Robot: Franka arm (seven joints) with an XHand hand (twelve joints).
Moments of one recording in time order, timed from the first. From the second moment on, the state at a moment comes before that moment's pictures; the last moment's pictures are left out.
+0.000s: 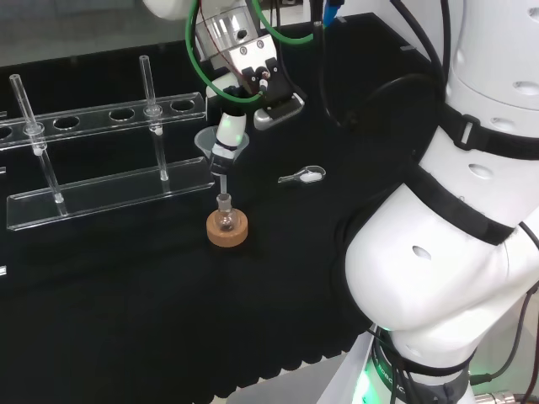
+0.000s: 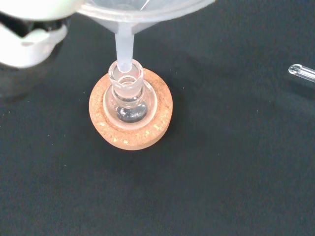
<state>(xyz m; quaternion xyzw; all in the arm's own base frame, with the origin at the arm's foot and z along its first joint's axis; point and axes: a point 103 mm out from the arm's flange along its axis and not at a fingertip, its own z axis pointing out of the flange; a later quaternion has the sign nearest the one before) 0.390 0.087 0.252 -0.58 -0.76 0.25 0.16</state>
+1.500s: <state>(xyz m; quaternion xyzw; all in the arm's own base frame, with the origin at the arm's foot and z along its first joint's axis) 0.391 0.080 0.198 -0.59 -0.74 0.25 0.21</state>
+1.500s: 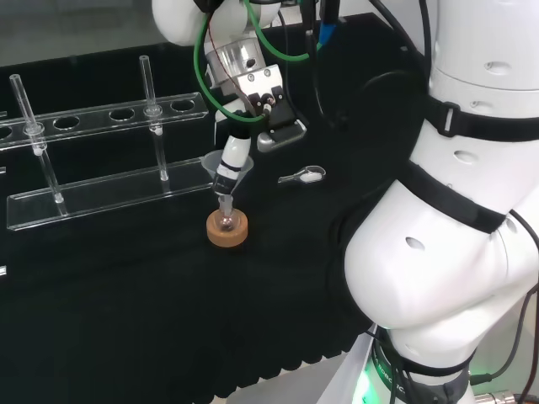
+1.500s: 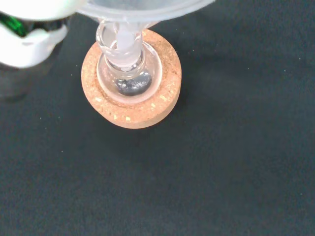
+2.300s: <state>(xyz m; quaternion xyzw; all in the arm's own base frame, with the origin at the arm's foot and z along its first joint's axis) 0.388 0.083 0.192 -0.59 -0.74 0.24 0.22</state>
